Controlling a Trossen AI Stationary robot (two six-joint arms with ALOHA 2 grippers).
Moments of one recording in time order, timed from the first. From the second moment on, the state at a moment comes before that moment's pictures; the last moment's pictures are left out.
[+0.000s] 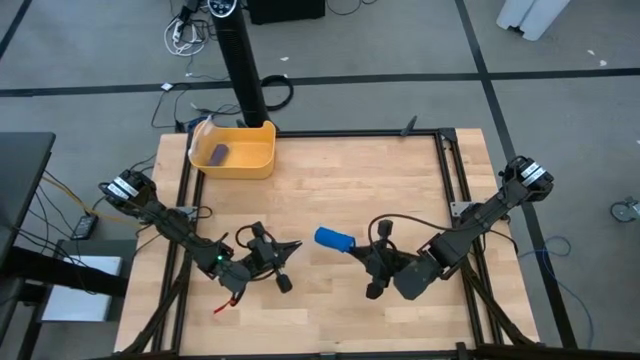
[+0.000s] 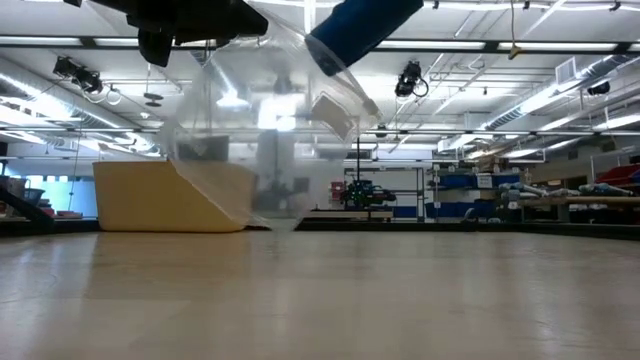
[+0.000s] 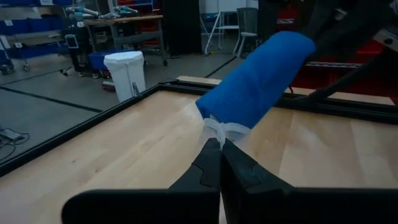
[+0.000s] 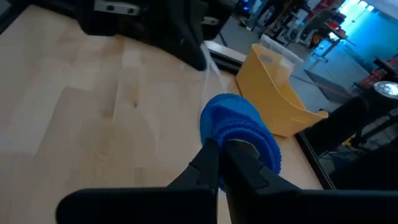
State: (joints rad) left arm -0.63 1.54 0.71 0.64 -1.12 -0.19; right arm 0.65 1.49 1.06 -0.16 0.94 0.02
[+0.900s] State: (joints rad) left arm -0.62 1.54 0.73 0.66 -0.99 -0.14; right arm 0.58 1.49 1.06 -0.15 0.85 -0.02
